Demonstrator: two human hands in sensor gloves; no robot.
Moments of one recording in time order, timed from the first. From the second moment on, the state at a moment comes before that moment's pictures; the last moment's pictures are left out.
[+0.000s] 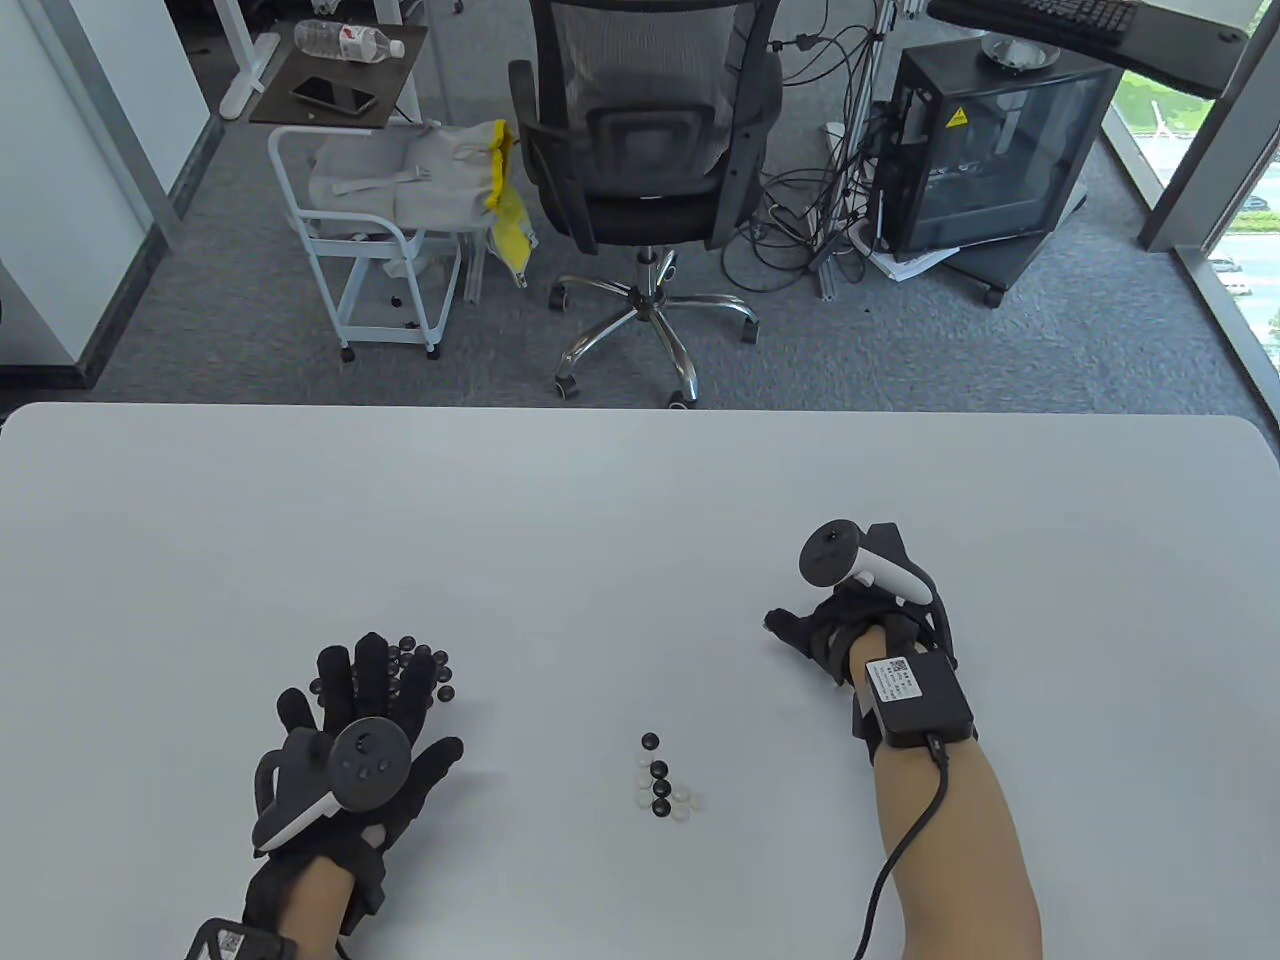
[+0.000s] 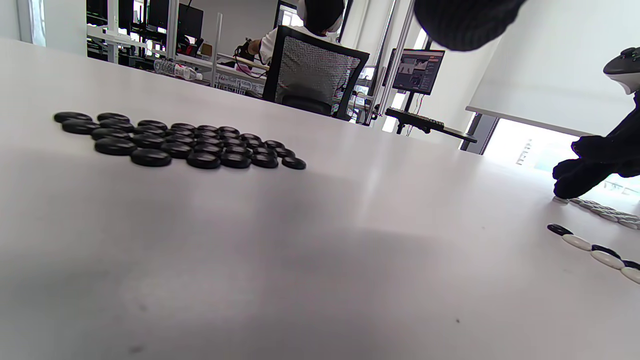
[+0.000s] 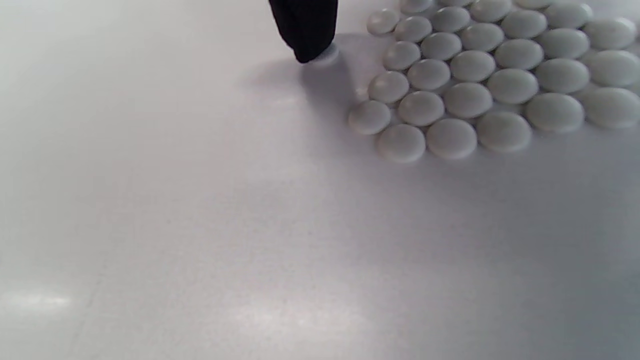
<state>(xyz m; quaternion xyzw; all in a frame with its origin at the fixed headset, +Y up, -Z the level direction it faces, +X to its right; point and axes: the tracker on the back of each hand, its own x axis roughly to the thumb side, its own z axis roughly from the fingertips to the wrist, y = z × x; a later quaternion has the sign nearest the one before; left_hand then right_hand) -0.271 -0.753 -0.265 -0.06 -0.11 0.10 0.99 0.191 -0.755 -0.431 0.03 0.35 0.93 0.12</state>
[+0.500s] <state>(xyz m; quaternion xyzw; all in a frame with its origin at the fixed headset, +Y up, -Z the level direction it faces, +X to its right) -0.273 -0.752 -0.264 -0.06 -0.11 0.10 0.99 0.198 -0.744 -0.429 0.03 0.34 0.93 0.13</state>
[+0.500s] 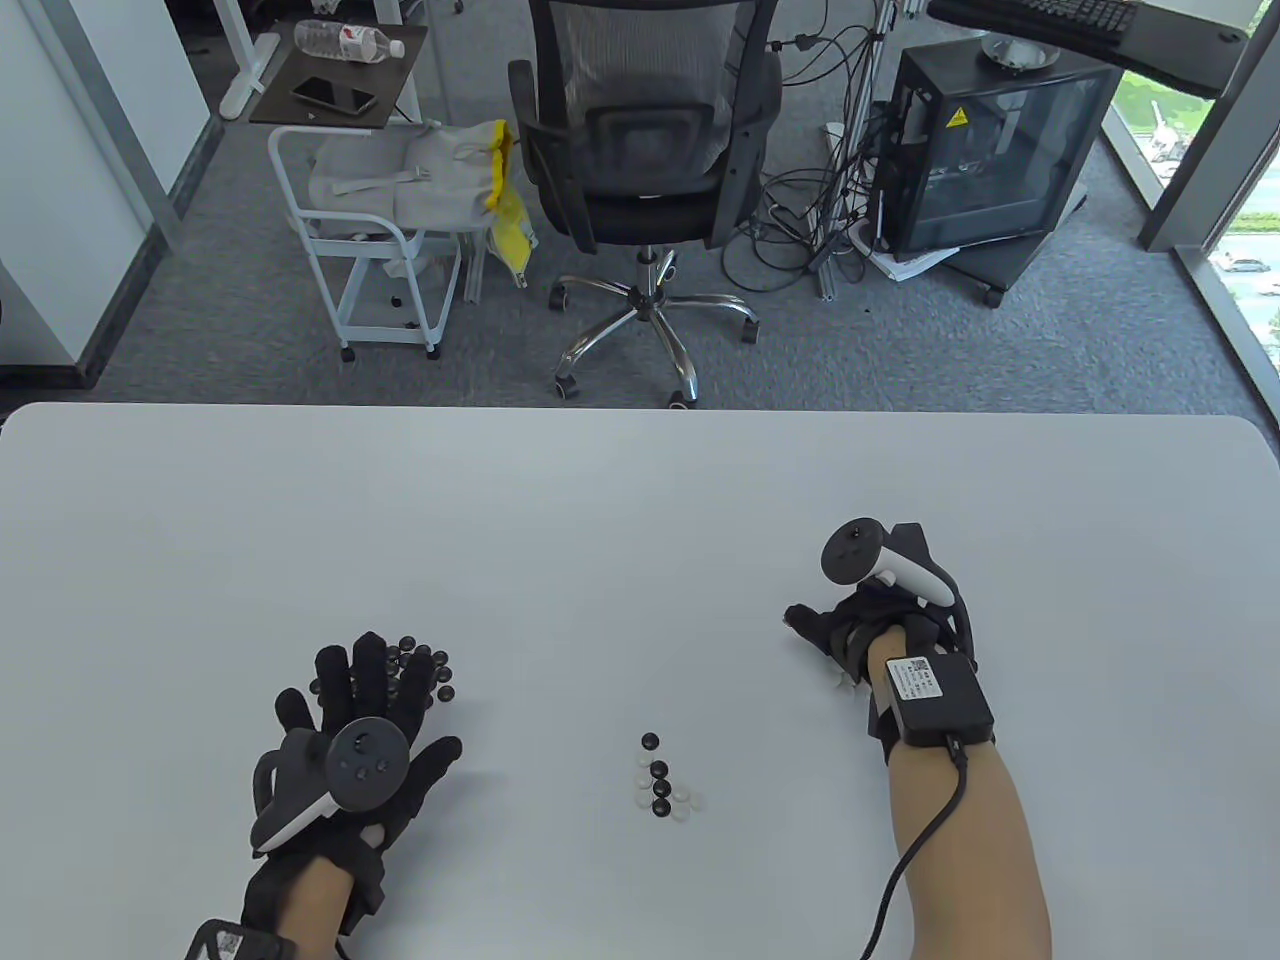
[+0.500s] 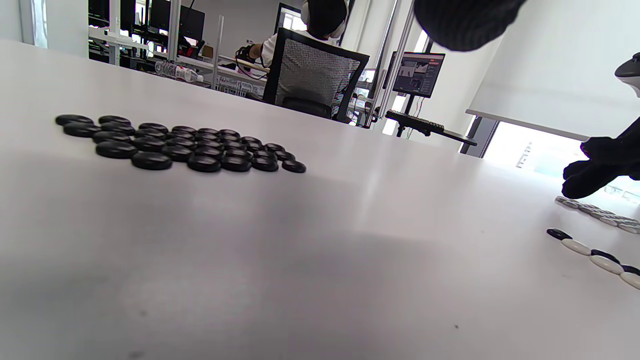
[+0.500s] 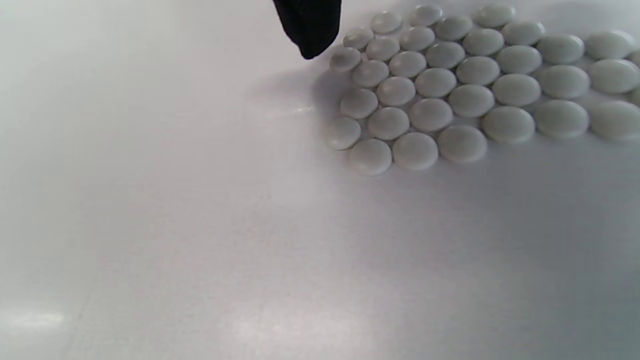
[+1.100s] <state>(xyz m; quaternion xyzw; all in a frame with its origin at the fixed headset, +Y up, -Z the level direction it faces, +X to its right) -0.271 -0.753 -0.264 -0.07 -0.11 0.09 0.99 0.054 -0.735 -0.343 0.38 0.38 0.84 0.05</state>
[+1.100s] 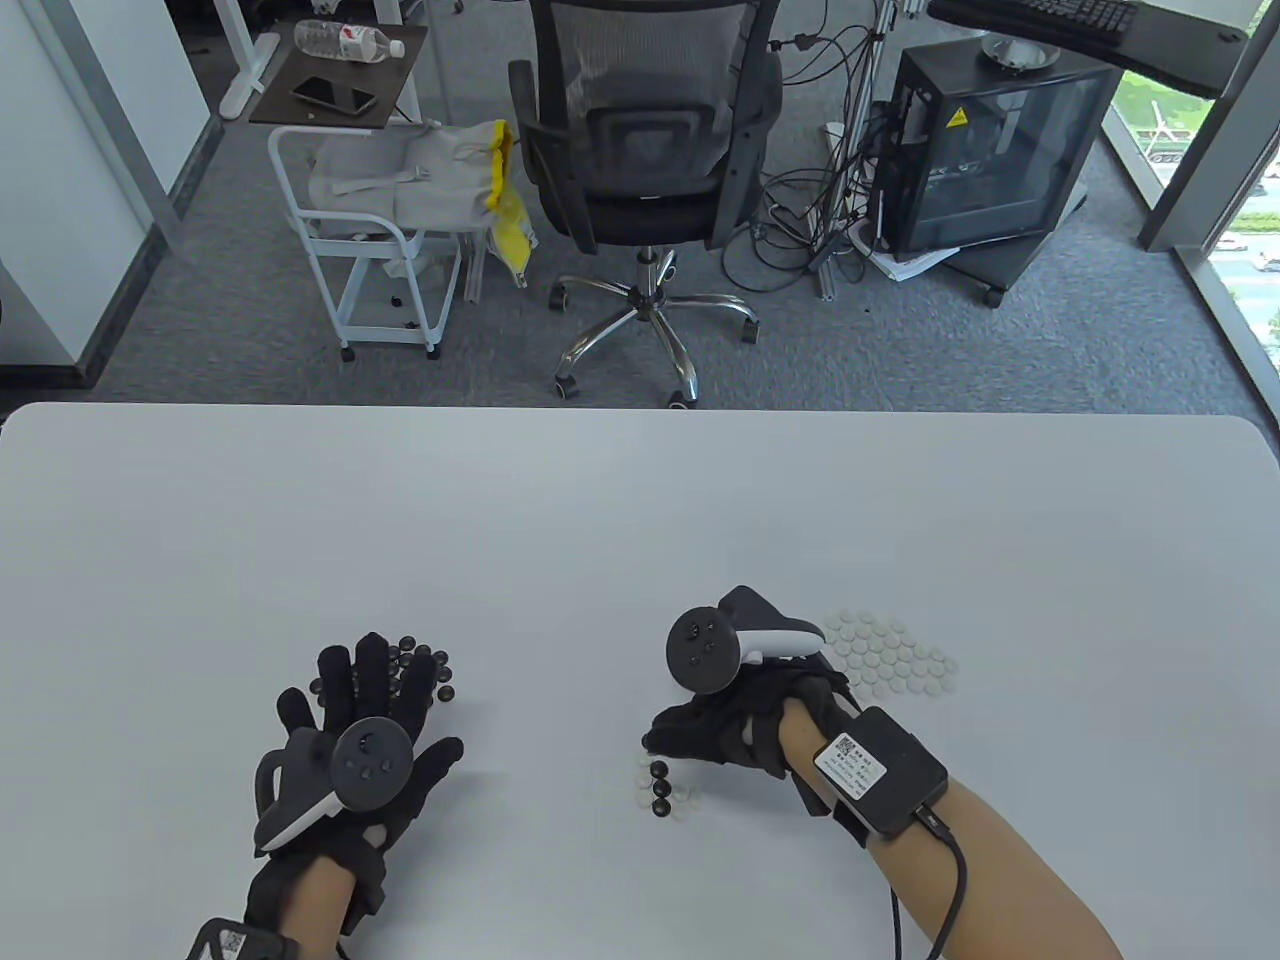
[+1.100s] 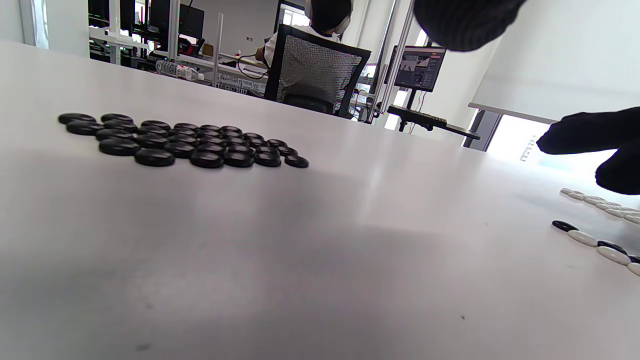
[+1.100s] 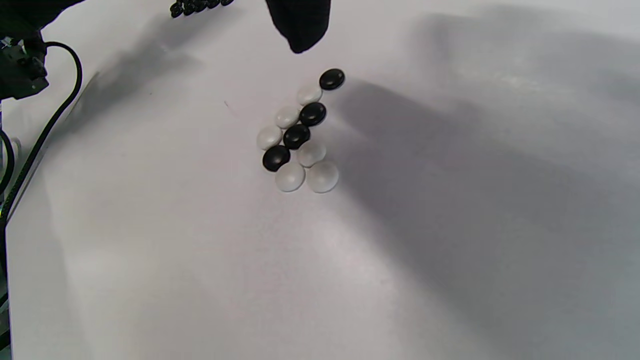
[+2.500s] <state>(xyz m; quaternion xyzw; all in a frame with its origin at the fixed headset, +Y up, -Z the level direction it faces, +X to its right) -0.275 -0.749 -0.263 -0.06 -0.10 0.11 0.99 0.167 -0.758 -0.430 0.09 0.37 0.92 0.06</state>
